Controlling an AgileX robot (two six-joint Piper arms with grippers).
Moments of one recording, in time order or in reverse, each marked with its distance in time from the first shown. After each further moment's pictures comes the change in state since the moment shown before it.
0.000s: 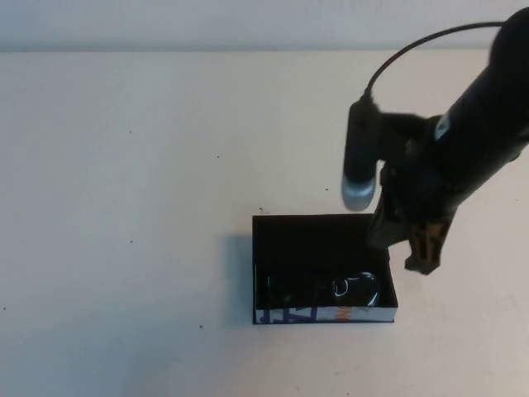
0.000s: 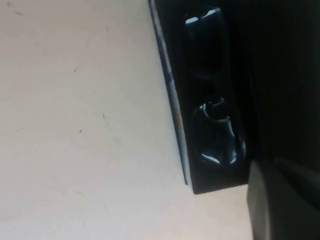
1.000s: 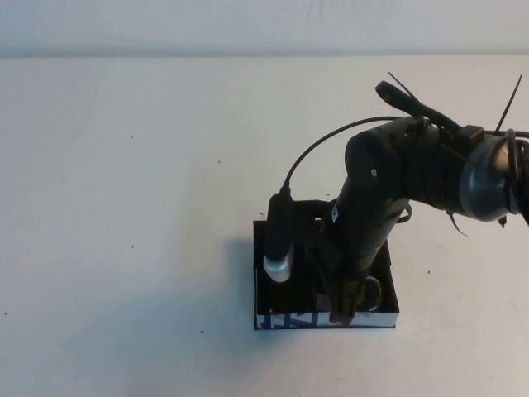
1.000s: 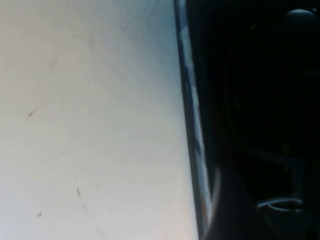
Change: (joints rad) right arm 0.159 0.312 -0.011 -0.109 -0.196 0.102; left arm 0.000 0.000 0.000 0.000 0.000 0.000
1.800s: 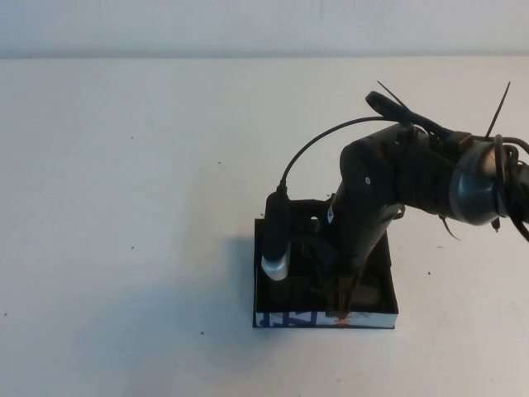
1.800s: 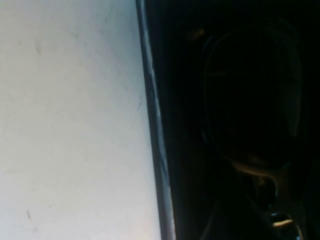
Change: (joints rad) right arm 0.000 0.026 -0.006 -0.043 -0.078 0.004; left arm 0.000 0.000 0.000 0.000 0.000 0.000
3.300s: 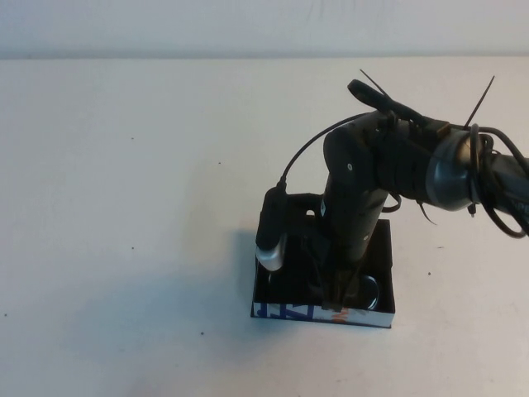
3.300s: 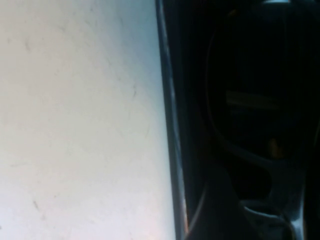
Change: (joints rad) right arm 0.000 0.069 -0.123 -0.040 0.159 0.102; left arm 0.000 0.000 0.000 0.000 0.000 0.000
